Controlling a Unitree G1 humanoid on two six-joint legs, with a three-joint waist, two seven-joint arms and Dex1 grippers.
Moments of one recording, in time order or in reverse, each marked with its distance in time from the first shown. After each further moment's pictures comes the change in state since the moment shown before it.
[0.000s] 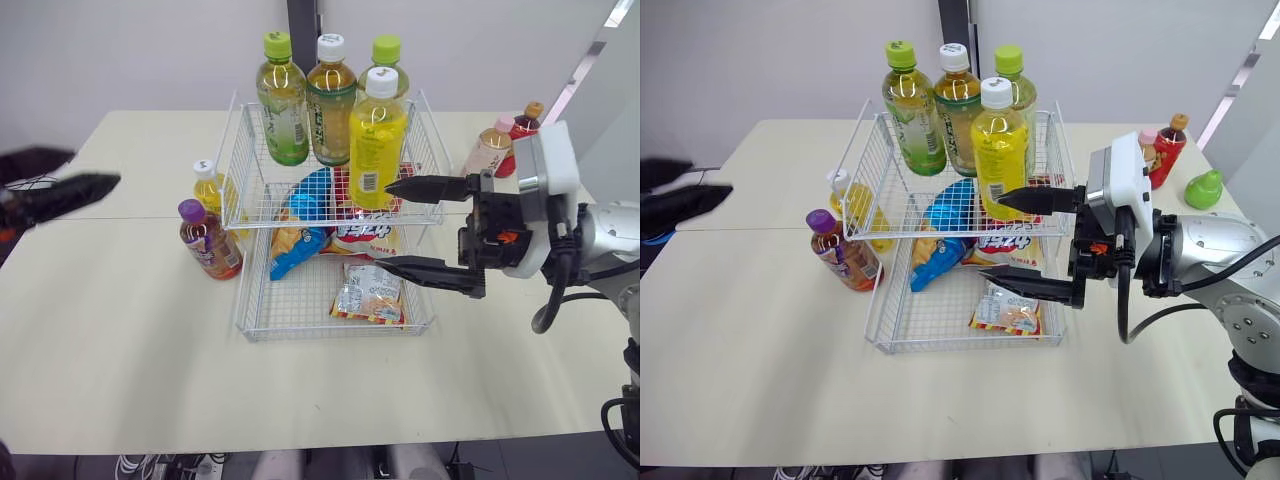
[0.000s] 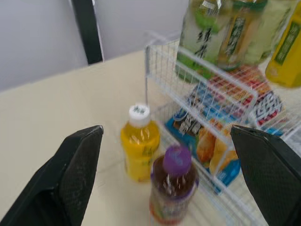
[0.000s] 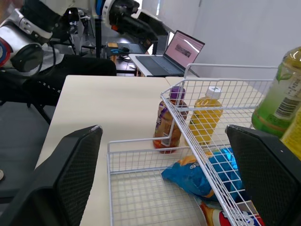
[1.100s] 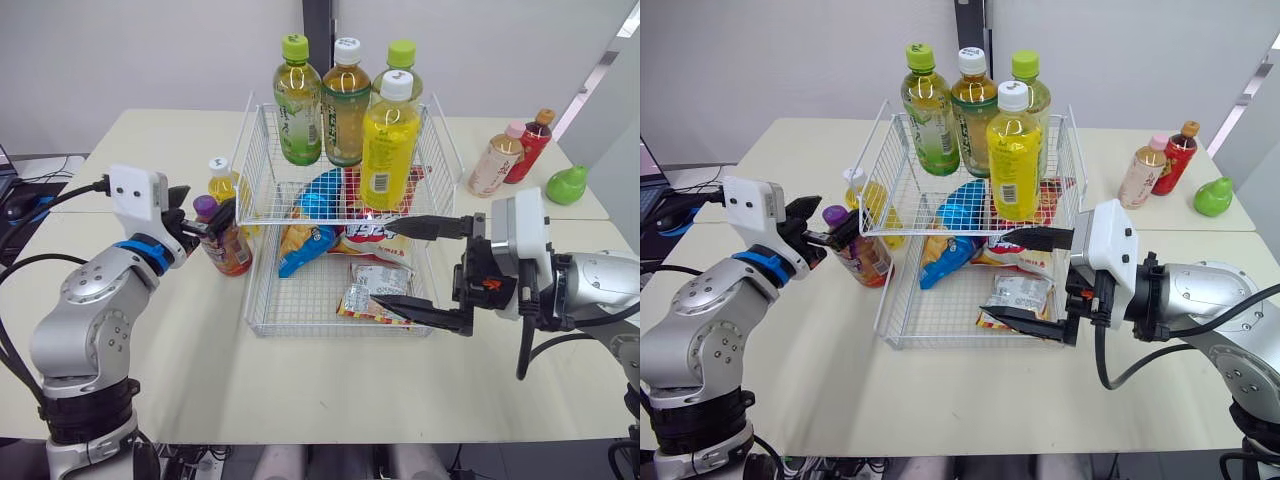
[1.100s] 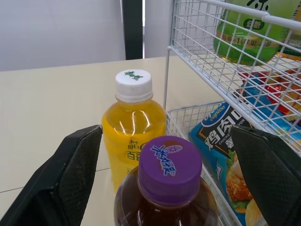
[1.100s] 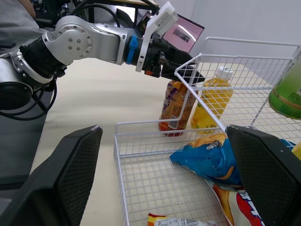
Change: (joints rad) left arm -0.099 -0.547 -0.488 -0.177 0.158 -0.323 0.708; right arm 0.207 -0.016 -0.029 -0.164 -0.064 -0.023 -0.068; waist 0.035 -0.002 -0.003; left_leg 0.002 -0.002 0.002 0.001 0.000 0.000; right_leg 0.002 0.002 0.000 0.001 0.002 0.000
